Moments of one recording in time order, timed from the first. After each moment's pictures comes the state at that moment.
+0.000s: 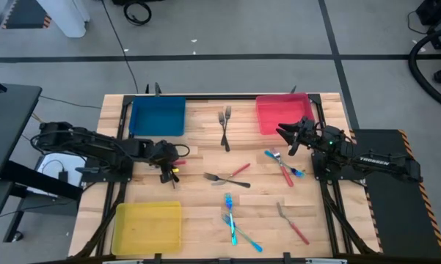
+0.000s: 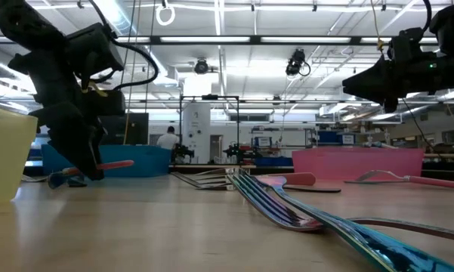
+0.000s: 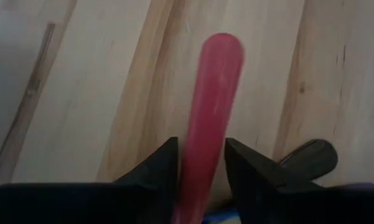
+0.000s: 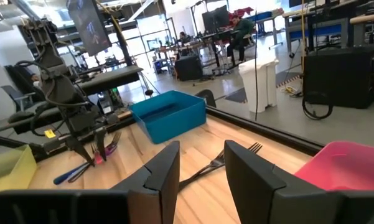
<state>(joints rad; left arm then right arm) 0.04 1.21 0.38 -0.23 -0.07 -0.22 -0.35 0.20 0.01 0.22 0.11 0.24</state>
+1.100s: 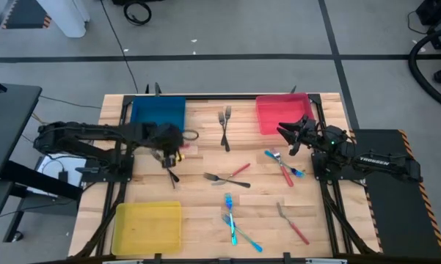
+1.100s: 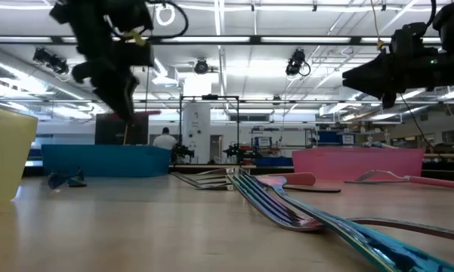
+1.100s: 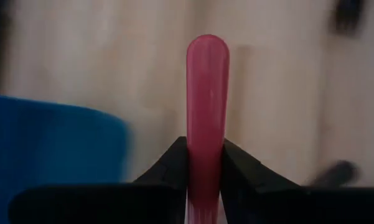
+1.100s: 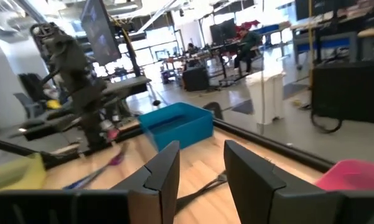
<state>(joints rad) 0.17 1.21 0.81 -0.68 -0.20 0.13 -0.35 0.20 0.01 0.28 0.08 0.24</state>
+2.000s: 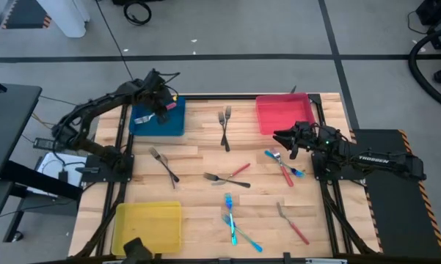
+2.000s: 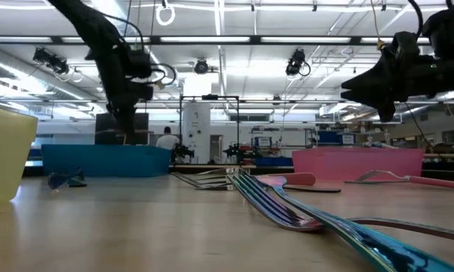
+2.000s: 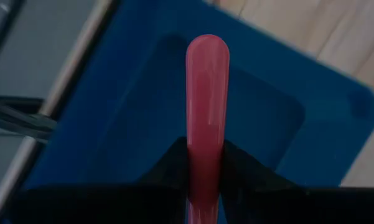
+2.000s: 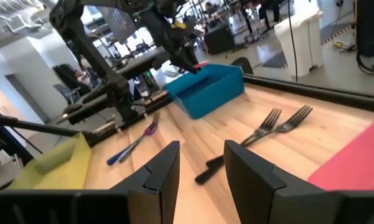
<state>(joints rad) 0.93 1.46 0.97 -0.70 0.06 0.43 -0.35 0.30 0.01 0.25 -0.05 0.42</state>
